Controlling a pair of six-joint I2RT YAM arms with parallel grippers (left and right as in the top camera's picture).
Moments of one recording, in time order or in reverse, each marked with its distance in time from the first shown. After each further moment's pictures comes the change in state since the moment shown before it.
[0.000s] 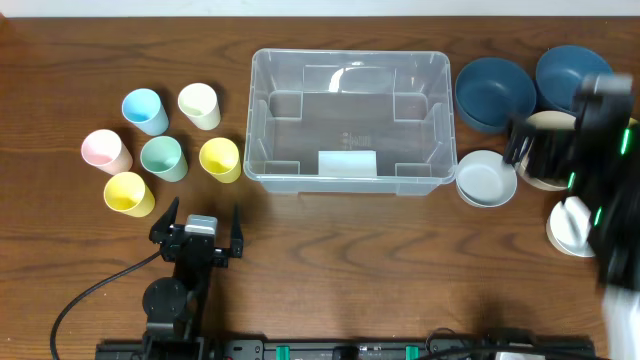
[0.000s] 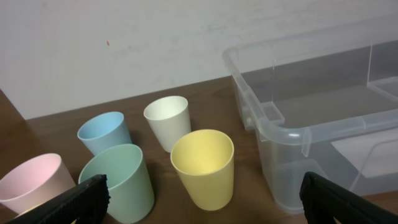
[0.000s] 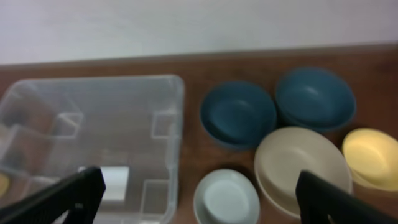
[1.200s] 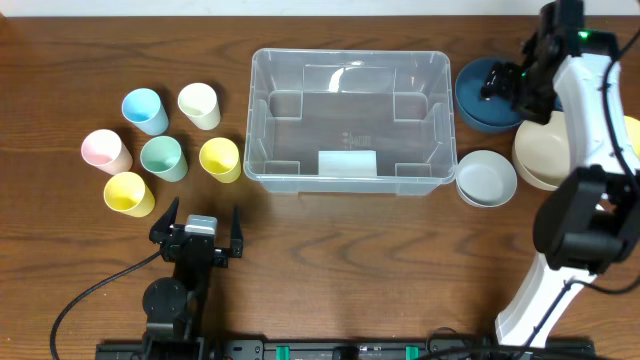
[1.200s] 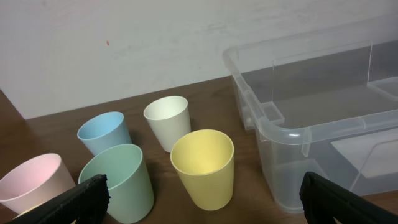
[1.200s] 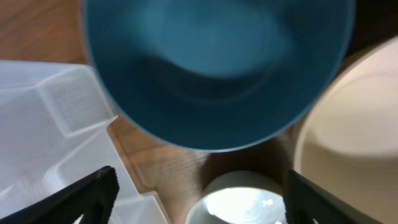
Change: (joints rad) left arm 0.000 0.000 0.000 0.000 0.000 0.000; right arm -0.052 0.976 0.430 -0.204 -0.009 0.299
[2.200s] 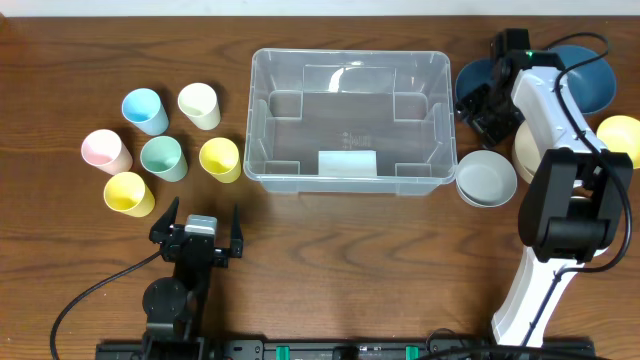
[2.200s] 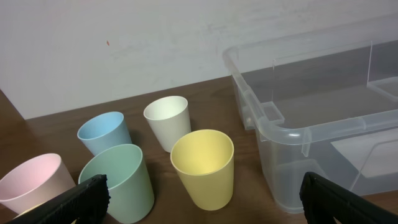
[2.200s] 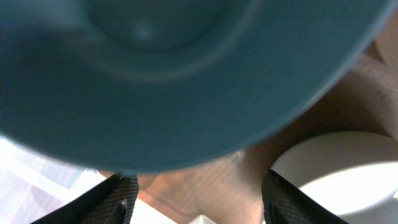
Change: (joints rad) left arm 0.000 0.000 0.000 0.000 0.000 0.000; right arm 0.086 0.036 -0.180 0.133 0.047 0.558
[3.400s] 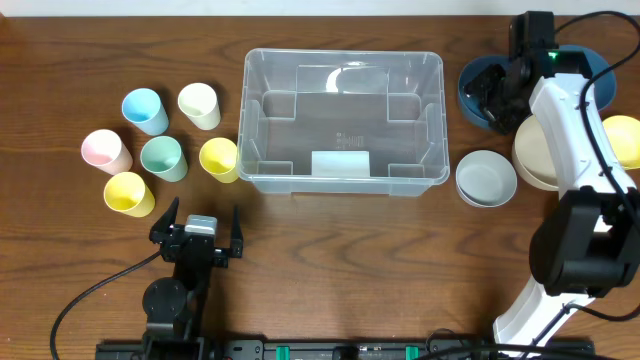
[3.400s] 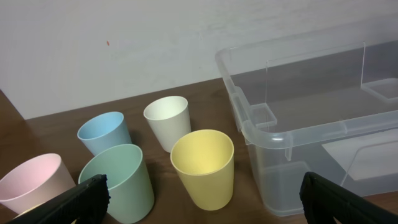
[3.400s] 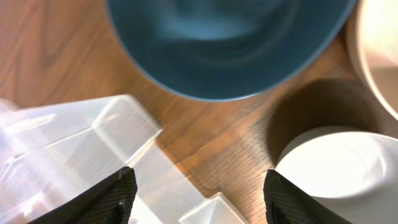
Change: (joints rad) left arm 0.000 0.000 0.000 0.000 0.000 0.000; right arm 0.005 -0.201 -0.039 0.040 -0.013 -0.060
